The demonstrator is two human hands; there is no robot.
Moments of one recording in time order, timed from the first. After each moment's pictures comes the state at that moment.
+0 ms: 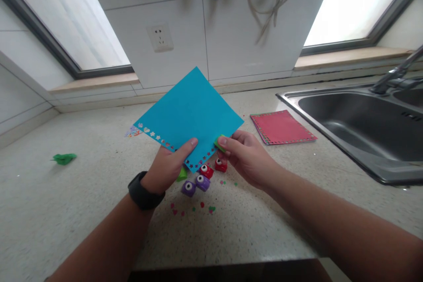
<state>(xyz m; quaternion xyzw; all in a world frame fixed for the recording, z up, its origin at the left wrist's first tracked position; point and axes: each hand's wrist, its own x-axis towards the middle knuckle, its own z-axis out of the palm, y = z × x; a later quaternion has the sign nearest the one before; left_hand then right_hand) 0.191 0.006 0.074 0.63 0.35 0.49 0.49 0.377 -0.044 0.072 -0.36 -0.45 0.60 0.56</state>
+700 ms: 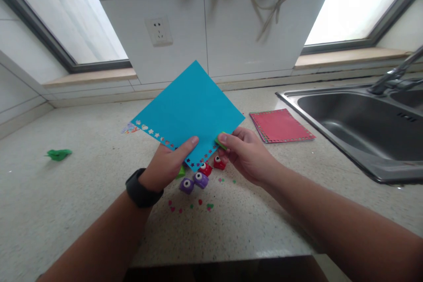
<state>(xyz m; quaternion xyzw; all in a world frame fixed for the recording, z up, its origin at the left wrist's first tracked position) 0.187 0.006 0.071 0.67 0.34 0.45 0.49 0.376 -0.044 0.073 -0.34 -0.43 0.61 0.57</state>
